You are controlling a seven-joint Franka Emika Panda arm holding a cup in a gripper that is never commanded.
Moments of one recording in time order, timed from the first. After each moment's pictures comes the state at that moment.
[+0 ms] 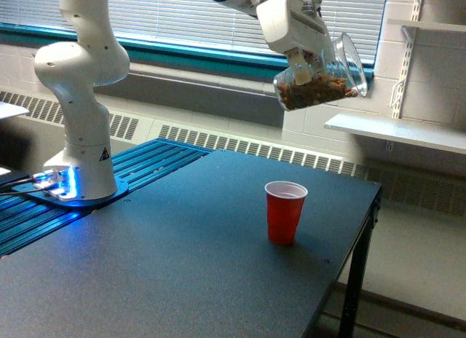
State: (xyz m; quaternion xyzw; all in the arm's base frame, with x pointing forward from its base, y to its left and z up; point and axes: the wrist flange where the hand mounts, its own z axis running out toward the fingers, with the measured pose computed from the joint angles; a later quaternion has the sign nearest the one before) arm 0.582 -0.150 0.495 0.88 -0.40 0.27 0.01
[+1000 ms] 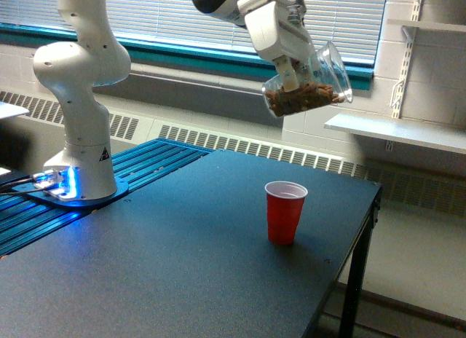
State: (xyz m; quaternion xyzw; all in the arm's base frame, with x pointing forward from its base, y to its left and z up) arm 0.553 -0.140 0.476 0.89 -0.36 0.28 0.01
